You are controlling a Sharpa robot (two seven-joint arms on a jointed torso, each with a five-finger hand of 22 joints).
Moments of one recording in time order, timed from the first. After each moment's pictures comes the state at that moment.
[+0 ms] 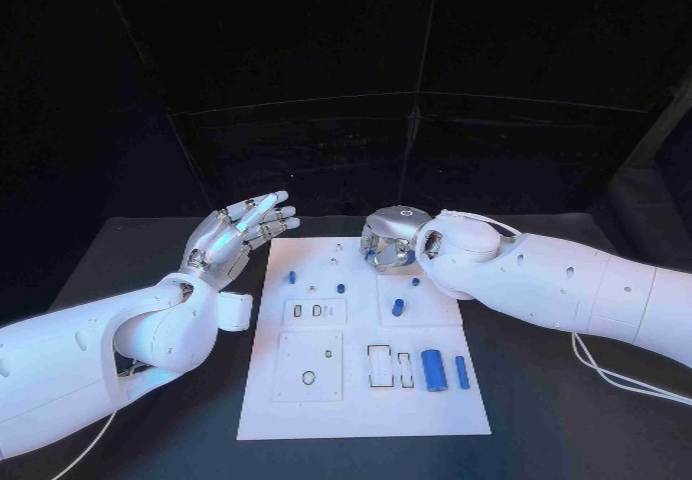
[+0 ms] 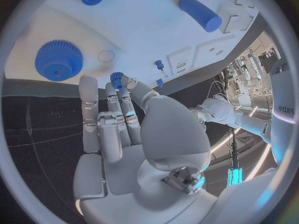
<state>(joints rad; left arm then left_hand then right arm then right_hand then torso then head) 1.23 -0.88 -0.12 1.61 0.10 -0.26 0.68 1.18 0.17 -0.04 0.02 0.09 0.69 0.19 0.13 0.06 0.70 0.26 0.24 0.06 0.70 0.23 0.28 0.08 0.12 0.36 0.29 0.14 0.07 1.24 -0.62 0.01 1.30 -1.68 -0.20 -0.11 1.33 0.02 0.40 -0.28 0.22 1.09 0.16 0.07 0.07 1.23 0.10 0.06 0.06 1.47 0.02 1.57 1.31 0.17 1.13 0.11 1.07 0.62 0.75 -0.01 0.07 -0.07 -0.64</state>
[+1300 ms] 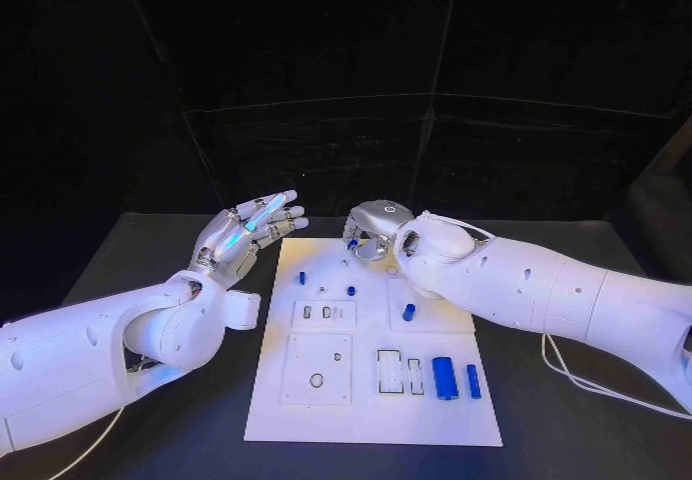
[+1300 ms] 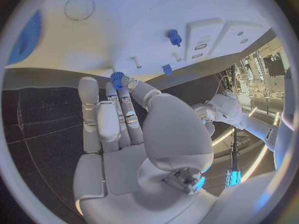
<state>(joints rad) 1.25 -0.88 -0.12 1.61 0.10 -0.26 0.68 1.18 0.17 -0.04 0.02 0.09 0.69 0.18 0.13 0.06 0.69 0.26 0.24 0.06 0.70 0.23 0.28 0.07 0.12 0.36 0.29 0.14 0.07 1.24 -0.45 0.01 1.13 -1.68 -0.33 -0.10 1.30 -0.03 0.50 -0.25 0.21 1.09 0.16 0.07 0.07 1.23 0.10 0.06 0.07 1.47 0.00 1.23 1.08 0.17 1.13 0.10 1.11 0.66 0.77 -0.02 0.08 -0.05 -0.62</state>
